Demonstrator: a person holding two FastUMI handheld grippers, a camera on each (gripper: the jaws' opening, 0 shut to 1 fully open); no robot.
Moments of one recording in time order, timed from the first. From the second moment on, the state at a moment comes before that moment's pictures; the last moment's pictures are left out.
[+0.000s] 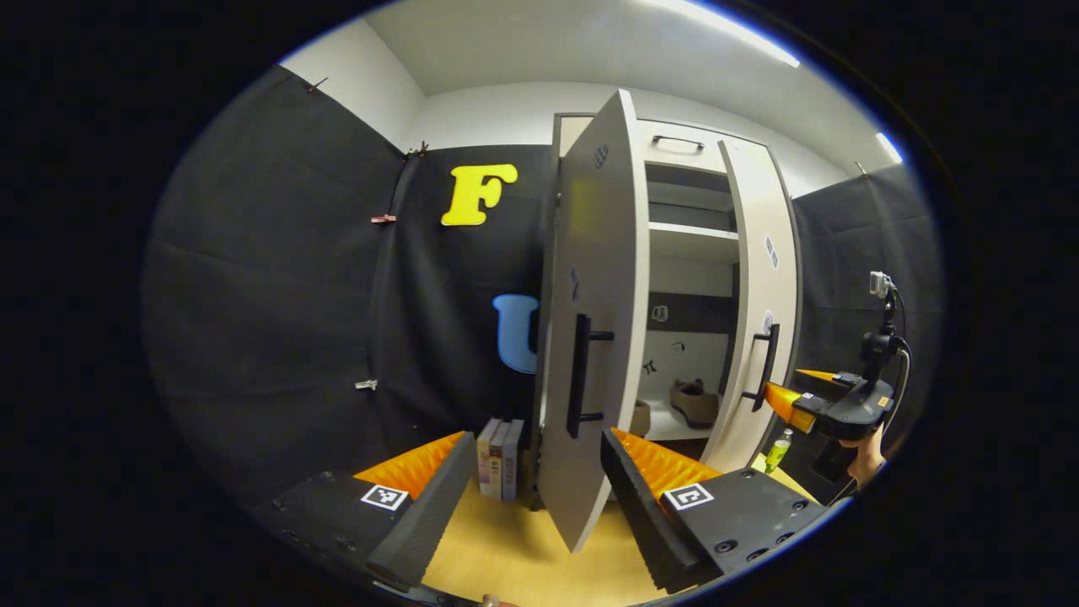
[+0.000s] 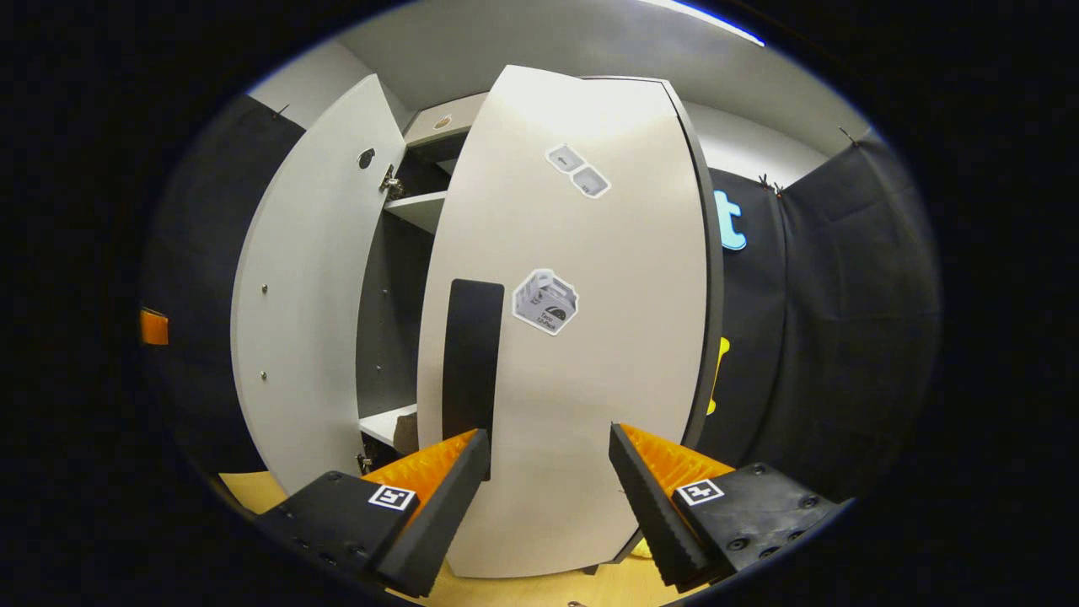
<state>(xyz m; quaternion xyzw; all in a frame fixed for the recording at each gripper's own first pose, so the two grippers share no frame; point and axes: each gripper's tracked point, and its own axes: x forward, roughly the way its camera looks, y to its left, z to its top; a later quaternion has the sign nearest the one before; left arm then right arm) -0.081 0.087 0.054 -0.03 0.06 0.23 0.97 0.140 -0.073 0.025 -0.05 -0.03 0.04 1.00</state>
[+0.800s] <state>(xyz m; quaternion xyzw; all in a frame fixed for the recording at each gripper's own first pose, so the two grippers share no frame) -0.093 0.084 0.056 0.00 0.07 0.27 0.96 0.197 -0.054 0.020 -0.05 -0.03 0.02 1.00</state>
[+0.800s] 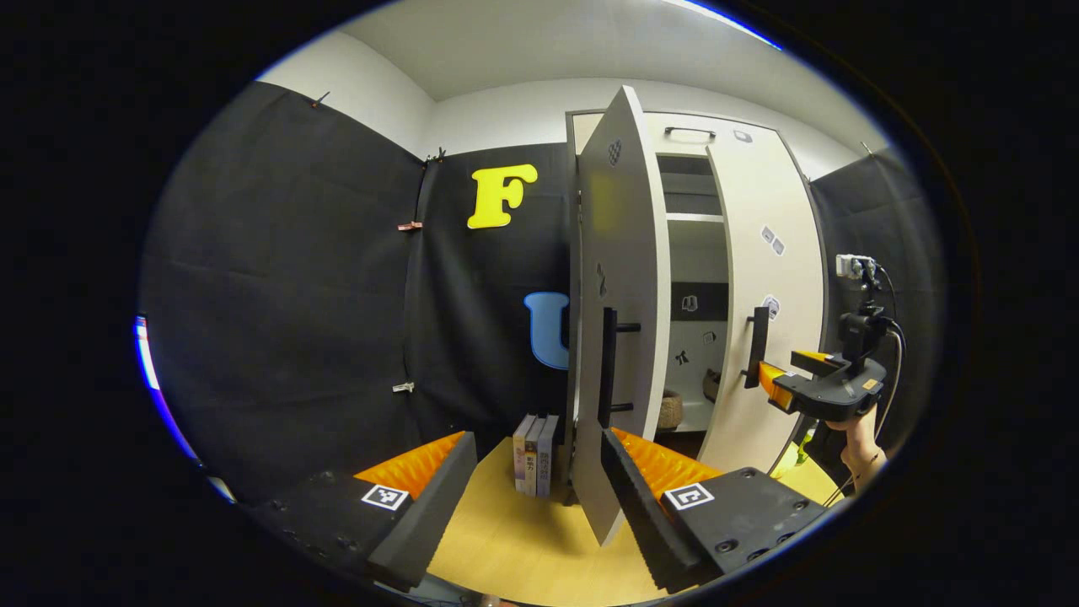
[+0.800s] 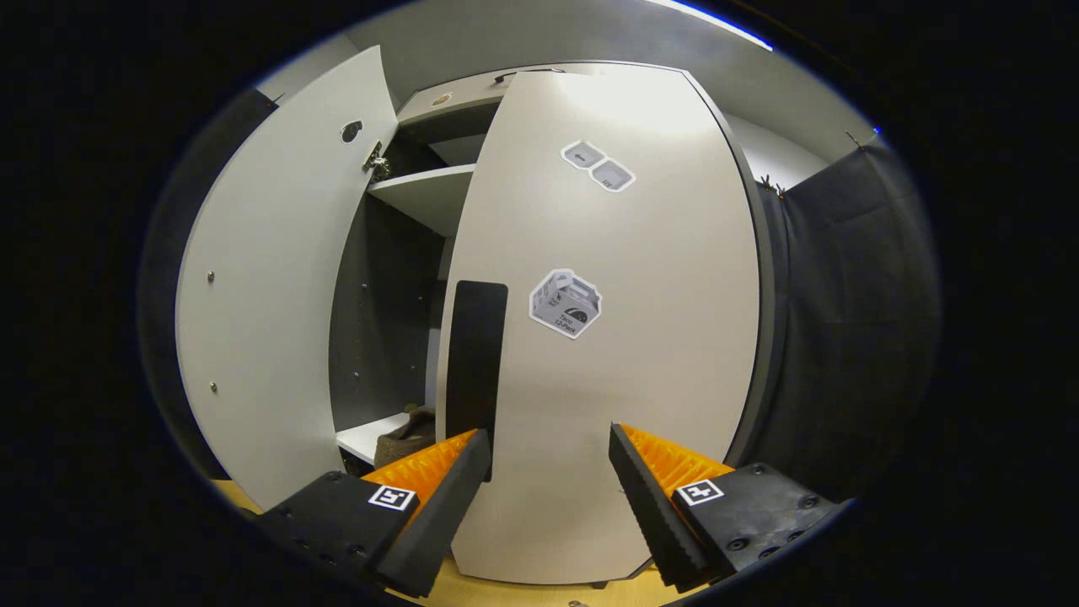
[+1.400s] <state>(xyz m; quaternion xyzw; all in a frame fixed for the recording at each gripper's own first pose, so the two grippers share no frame) -0.017 0.132 0.058 0.02 0.06 0.25 0.96 0.123 -0.089 0.025 -0.02 -0.03 0.03 1.00</state>
